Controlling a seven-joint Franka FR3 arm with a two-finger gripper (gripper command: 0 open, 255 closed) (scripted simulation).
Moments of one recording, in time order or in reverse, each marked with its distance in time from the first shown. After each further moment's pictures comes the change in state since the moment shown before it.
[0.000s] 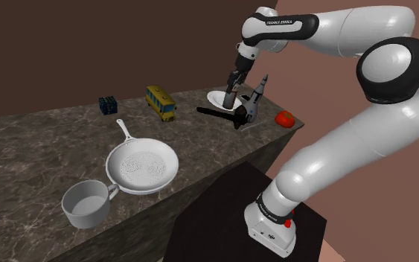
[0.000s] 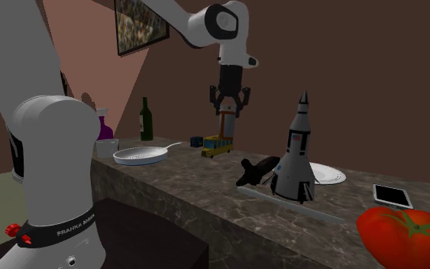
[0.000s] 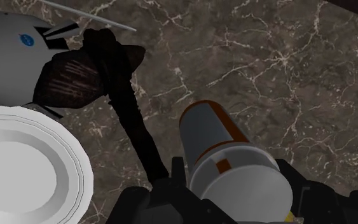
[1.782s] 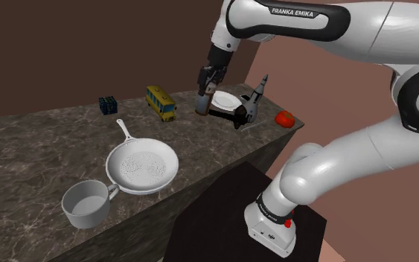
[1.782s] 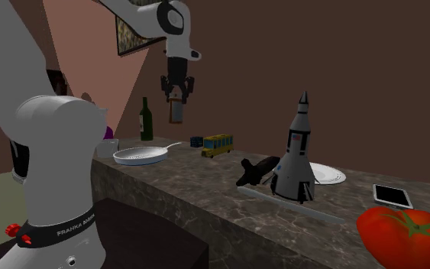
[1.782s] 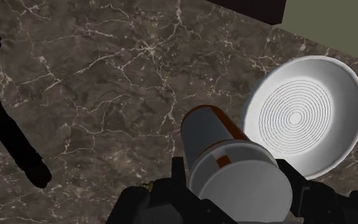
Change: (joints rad) arm 0.143 -0.197 0.308 -0.081 0.075 -0.087 0.426
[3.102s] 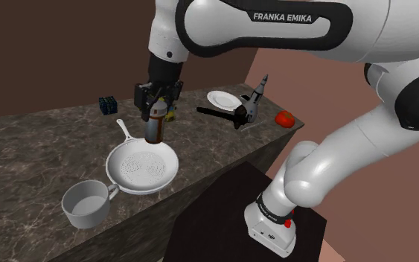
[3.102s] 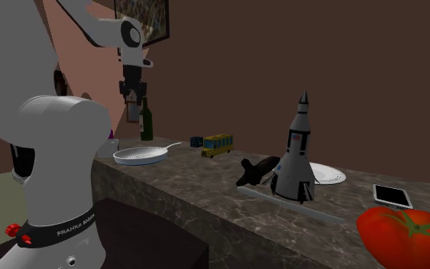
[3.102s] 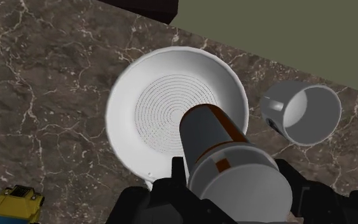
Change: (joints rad) arm 0.155 0.144 0.340 0.120 0.092 0.076 0.452
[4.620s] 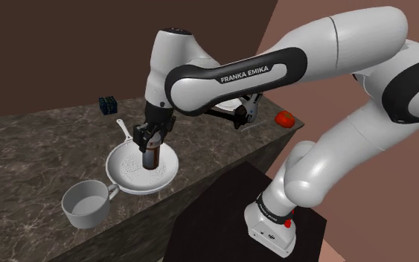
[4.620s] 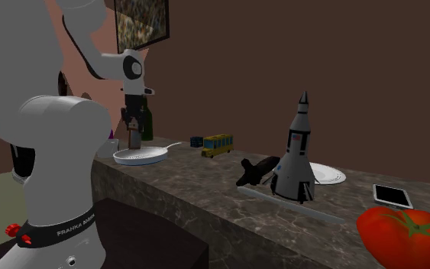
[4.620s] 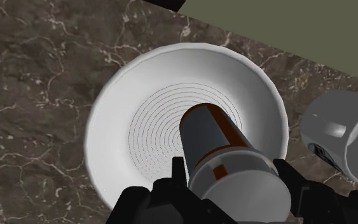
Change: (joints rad) arm 0.006 0.088 0.032 -0.235 0.005 0.321 -0.010
